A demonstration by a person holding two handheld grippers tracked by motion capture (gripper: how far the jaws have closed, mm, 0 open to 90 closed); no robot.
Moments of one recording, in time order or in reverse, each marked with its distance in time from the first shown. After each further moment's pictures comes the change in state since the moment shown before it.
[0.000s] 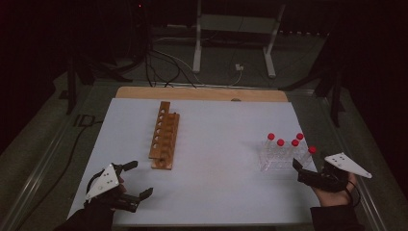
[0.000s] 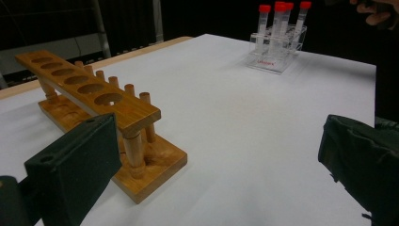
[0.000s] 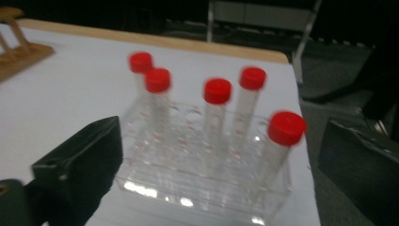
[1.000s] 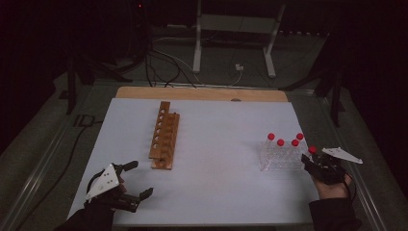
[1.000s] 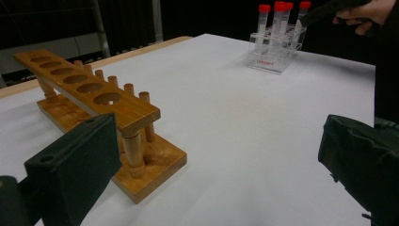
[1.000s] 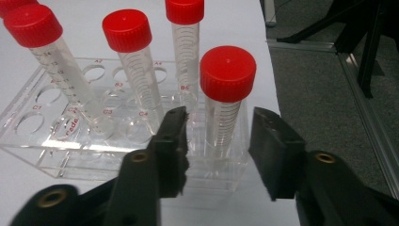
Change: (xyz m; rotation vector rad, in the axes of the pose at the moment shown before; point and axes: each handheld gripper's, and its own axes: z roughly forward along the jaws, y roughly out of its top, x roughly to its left) left arm 0.000 0.000 0.001 0.002 -0.003 -0.001; right arm -0.023 -0.009 0.033 0.212 -0.131 0.105
